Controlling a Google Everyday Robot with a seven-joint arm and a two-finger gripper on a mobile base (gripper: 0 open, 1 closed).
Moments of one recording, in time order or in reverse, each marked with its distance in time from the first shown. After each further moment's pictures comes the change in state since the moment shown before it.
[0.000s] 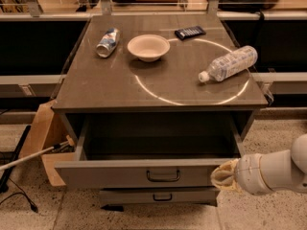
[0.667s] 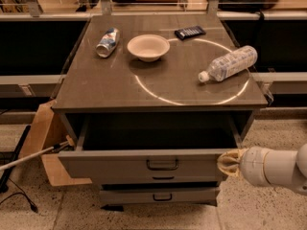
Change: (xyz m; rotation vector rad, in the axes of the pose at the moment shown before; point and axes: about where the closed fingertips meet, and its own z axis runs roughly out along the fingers) arm 0.016 -0.049 -0.013 0.263 0.056 -0.001
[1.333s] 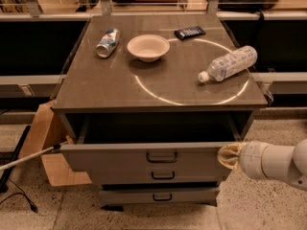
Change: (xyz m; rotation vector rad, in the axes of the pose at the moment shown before) arm 0.008 -0.024 0.005 0.071 0.015 -0.004
